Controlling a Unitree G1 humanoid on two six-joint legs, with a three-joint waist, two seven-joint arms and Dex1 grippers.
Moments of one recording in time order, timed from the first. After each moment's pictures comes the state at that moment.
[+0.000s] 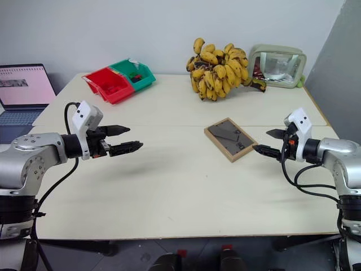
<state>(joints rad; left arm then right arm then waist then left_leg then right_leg) -0.56 0.89 0.09 0.03 -0.46 0.73 -0.97 -0.57 -0.83 -0.08 0.11 0.42 0.64 1.01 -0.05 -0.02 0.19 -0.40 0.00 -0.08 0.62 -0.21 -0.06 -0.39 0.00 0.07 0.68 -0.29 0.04</state>
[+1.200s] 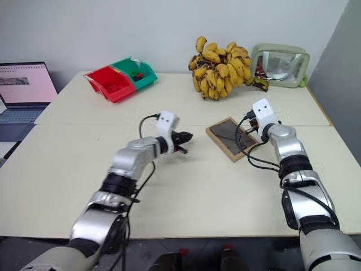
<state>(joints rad) -0.92 0.17 -0.07 0.66 -0.21 0.47 -0.49 -1.07 -0.42 0.09 1.08 -0.06 0.13 0.39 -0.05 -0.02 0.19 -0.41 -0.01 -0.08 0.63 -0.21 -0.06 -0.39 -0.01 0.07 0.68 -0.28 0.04</state>
